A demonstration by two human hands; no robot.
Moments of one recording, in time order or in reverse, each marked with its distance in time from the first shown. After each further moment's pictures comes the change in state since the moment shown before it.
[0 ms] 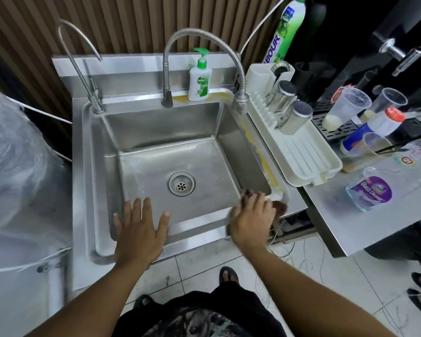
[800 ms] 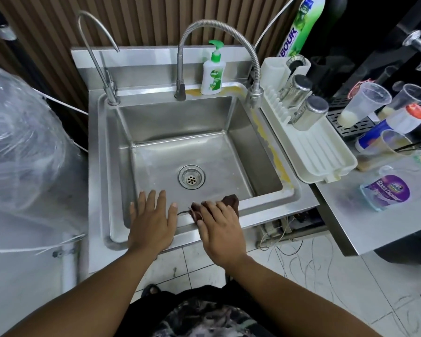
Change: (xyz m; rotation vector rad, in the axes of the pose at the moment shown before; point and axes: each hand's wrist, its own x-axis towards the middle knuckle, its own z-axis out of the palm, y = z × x) left_hand -0.001 -0.003 0.002 0.004 -0.034 0.043; right_hand -0.055 -0.041 0.004 0.182 -0.156 -0.685
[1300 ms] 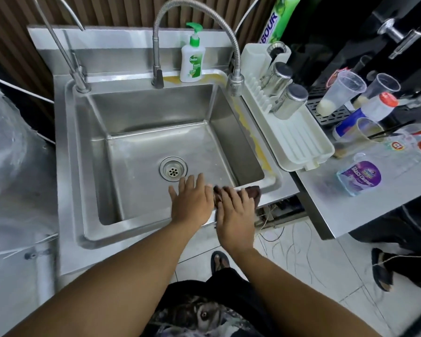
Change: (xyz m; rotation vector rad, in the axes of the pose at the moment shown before) left_hand 0.028 0.132 0.020 -0.161 -0.168 0.116; right_hand -0.019 0.050 -0.011 -0.061 0.191 0.348
